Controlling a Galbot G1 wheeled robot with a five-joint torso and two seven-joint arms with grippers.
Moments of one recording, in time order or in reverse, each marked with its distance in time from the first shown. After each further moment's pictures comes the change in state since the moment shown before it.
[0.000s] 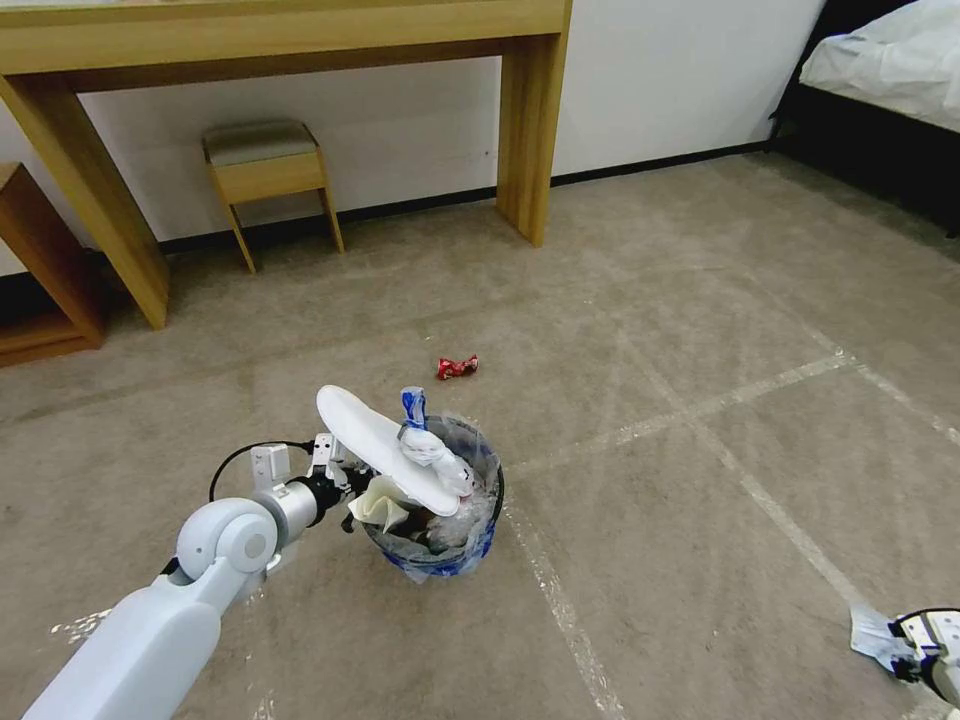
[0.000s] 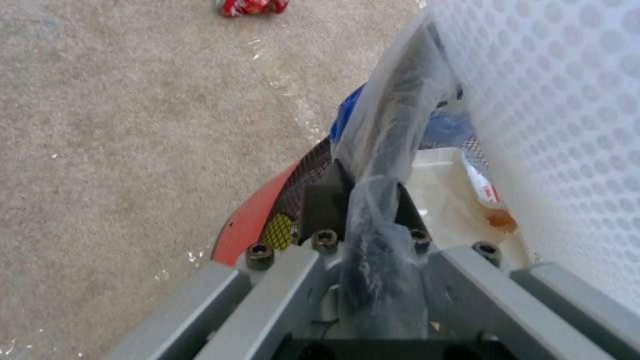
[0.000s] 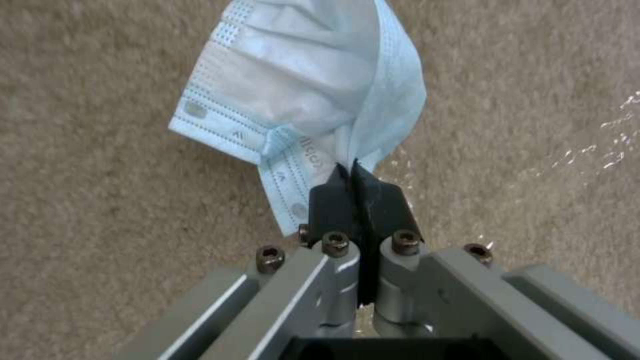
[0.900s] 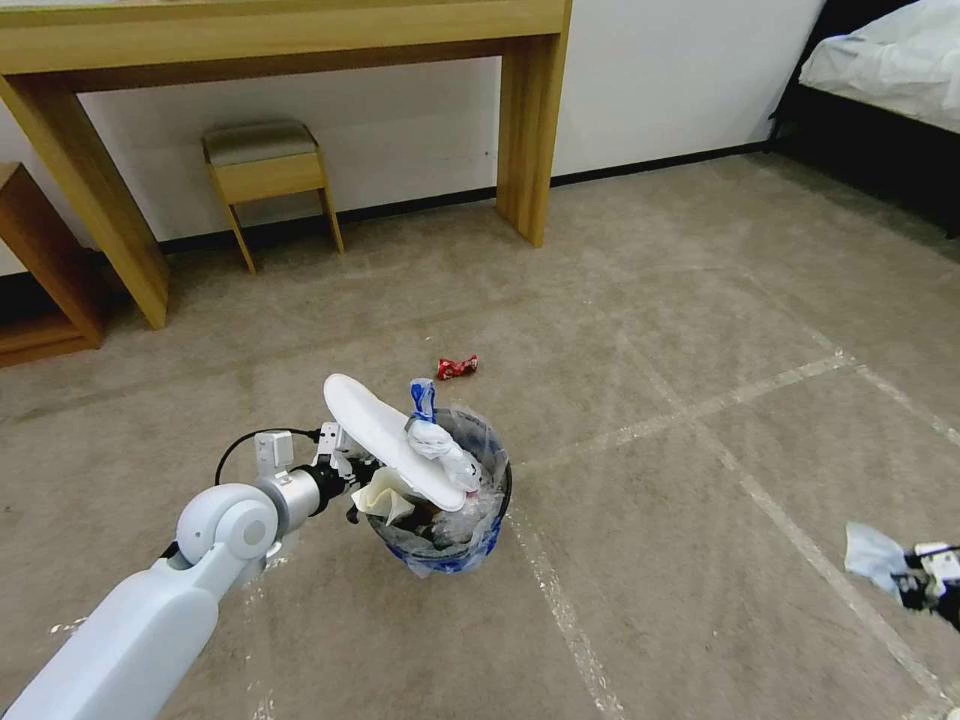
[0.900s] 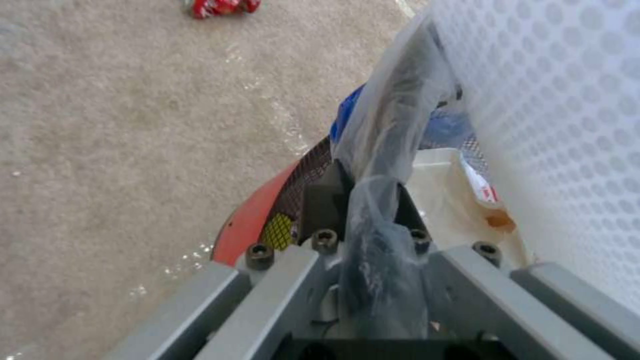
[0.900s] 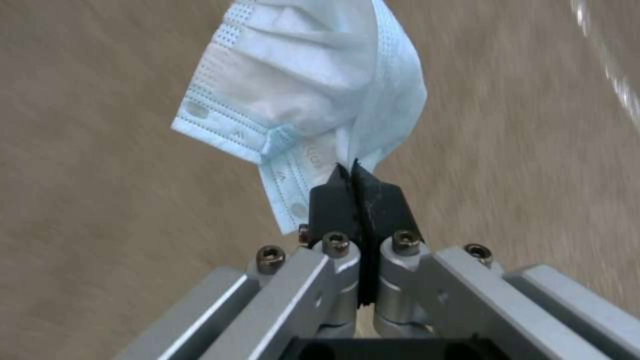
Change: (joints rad) left arm -0.093 0.043 0.072 0.030 -0.077 0.019 0.014; right arm -0.340 -0.116 0.328 0.582 0.205 -0.014 -0.028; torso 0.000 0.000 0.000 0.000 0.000
